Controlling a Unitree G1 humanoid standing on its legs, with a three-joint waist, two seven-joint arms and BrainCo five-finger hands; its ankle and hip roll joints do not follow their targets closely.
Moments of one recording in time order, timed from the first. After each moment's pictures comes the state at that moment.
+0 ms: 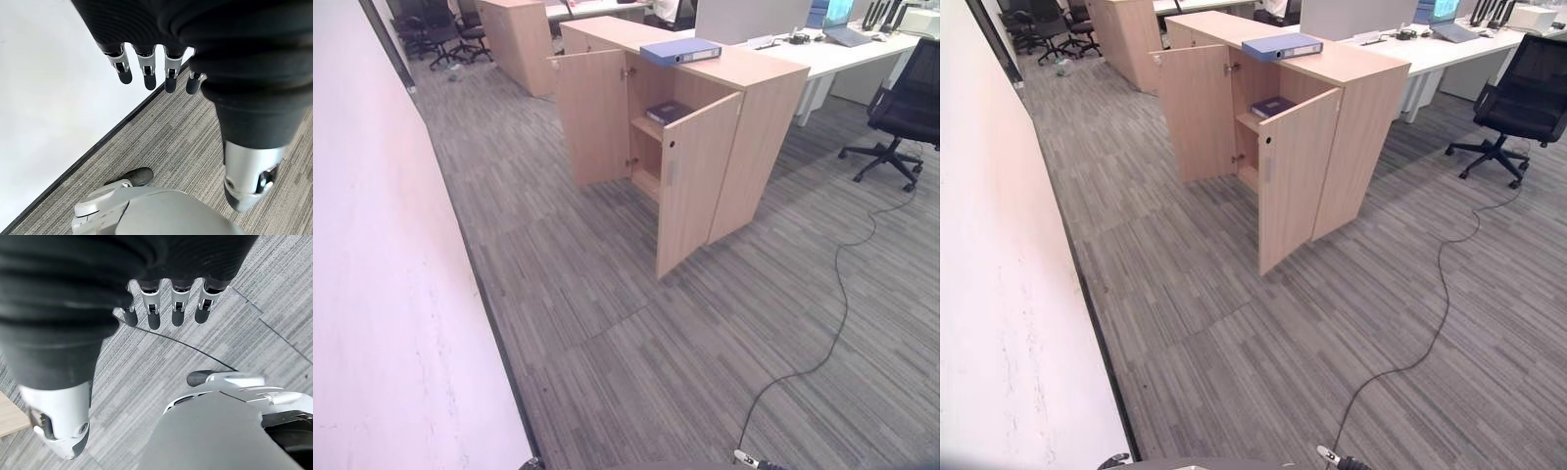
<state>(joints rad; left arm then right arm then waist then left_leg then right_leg) 0.04 0.20 -0.20 1.29 0.01 -0.05 0.09 0.03 -0.23 0.08 1.30 0.36 0.00 0.02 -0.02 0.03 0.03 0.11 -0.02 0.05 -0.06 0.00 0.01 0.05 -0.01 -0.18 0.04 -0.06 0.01</state>
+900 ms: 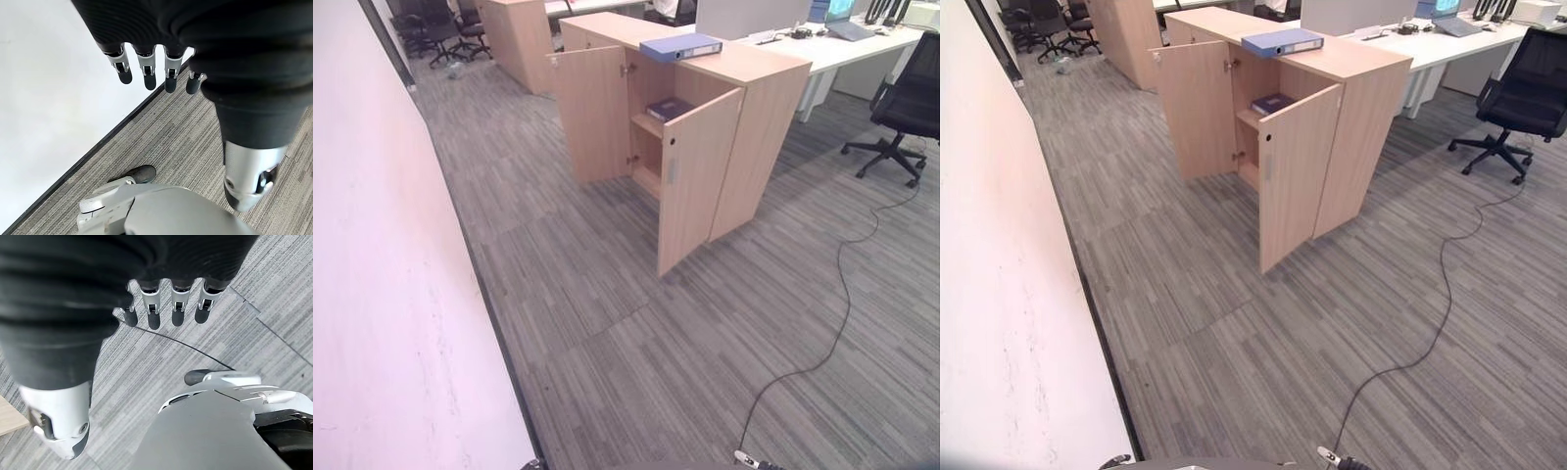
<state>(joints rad) 0.04 0.20 -0.20 1.29 0.01 -0.05 0.08 0.03 -0.23 0.08 1.30 0.36 0.00 0.02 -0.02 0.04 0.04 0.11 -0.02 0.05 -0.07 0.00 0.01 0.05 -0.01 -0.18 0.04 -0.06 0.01</state>
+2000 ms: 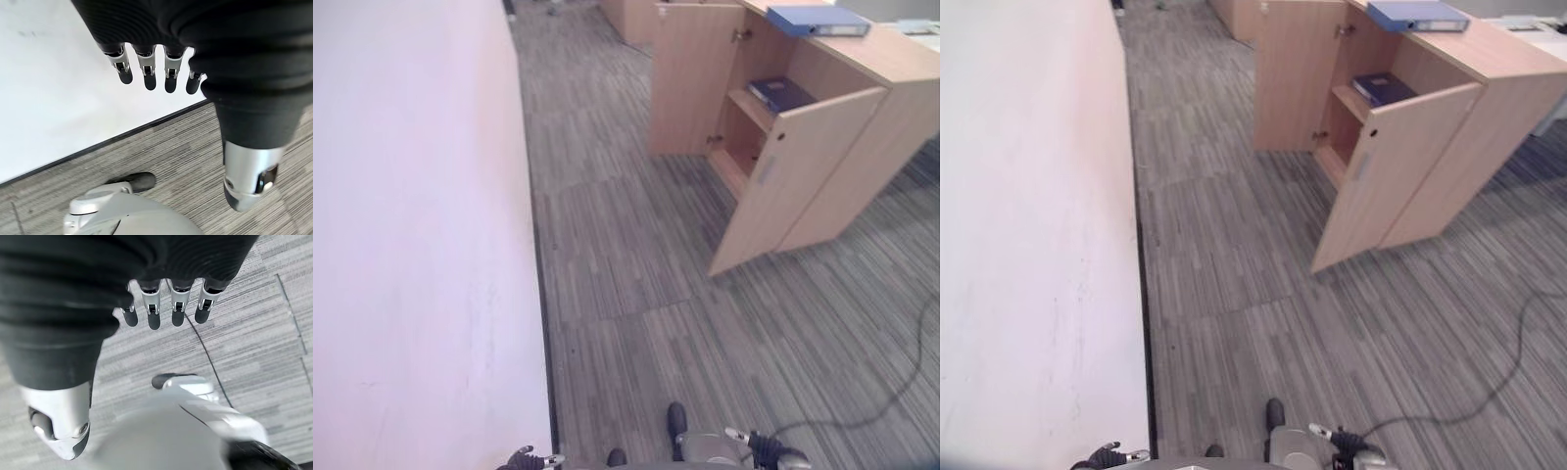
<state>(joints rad) 0.01 0.22 -0.16 1.32 -0.04 -0.05 0.10 -0.04 -0.24 0.16 1.32 0.28 0.01 0.04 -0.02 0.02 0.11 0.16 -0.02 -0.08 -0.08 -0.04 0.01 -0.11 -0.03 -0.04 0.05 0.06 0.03</state>
